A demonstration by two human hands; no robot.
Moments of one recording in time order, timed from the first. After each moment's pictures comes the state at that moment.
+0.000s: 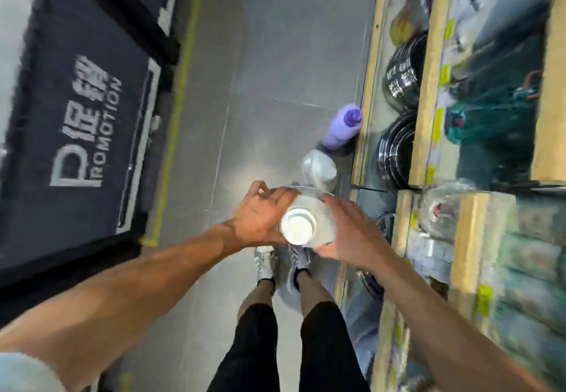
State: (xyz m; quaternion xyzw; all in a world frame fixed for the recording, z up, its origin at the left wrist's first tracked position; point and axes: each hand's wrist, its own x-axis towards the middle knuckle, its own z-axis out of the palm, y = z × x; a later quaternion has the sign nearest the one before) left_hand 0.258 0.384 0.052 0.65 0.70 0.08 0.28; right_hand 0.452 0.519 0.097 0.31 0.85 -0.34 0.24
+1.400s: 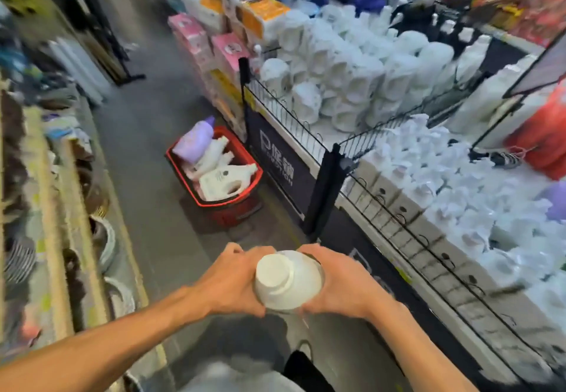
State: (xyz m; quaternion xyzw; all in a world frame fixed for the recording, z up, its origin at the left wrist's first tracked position) left_hand 0.754 -0.302 0.441 -0.49 0.82 0.30 -0.04; right_hand 0.502 -0.286 0.478 -0.74 0.56 -0.03 0.36
